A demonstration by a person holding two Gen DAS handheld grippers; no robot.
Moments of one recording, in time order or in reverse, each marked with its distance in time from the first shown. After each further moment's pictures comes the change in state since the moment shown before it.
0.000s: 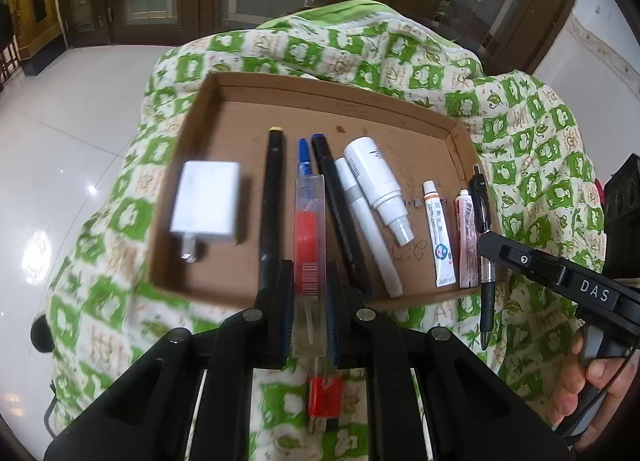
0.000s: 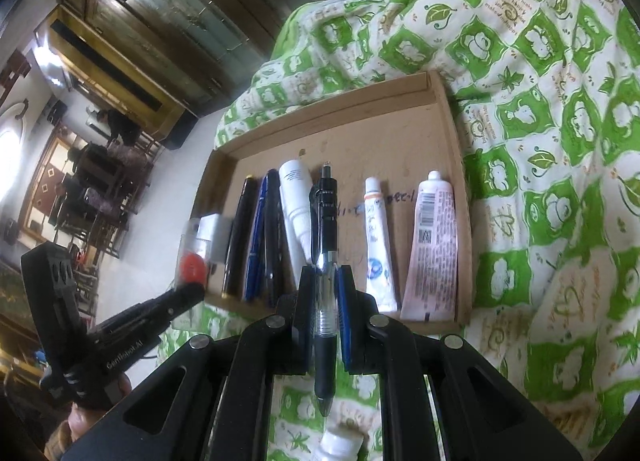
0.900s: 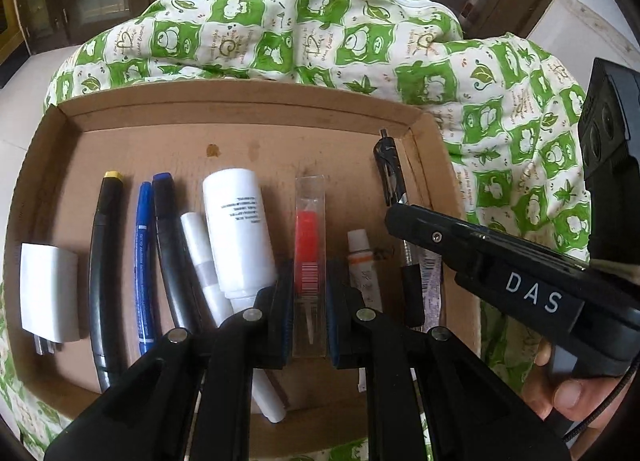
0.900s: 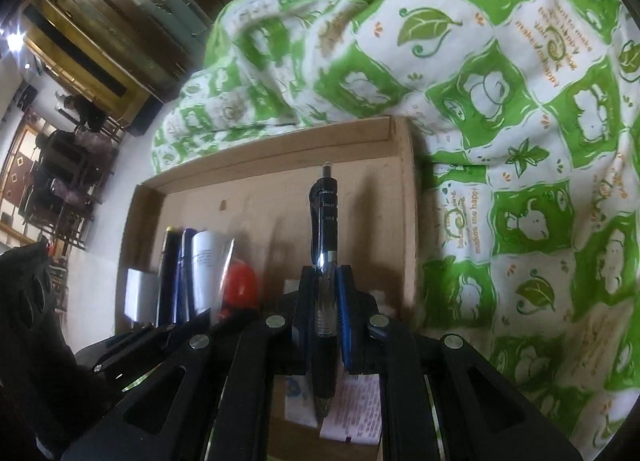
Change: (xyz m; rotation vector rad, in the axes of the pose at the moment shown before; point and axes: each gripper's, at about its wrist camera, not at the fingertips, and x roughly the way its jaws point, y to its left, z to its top) left arm 0.085 -0.081 0.056 0.058 0.090 -0.051; right arm 0.051 -0.031 0.077 -0.025 0.068 -0.123
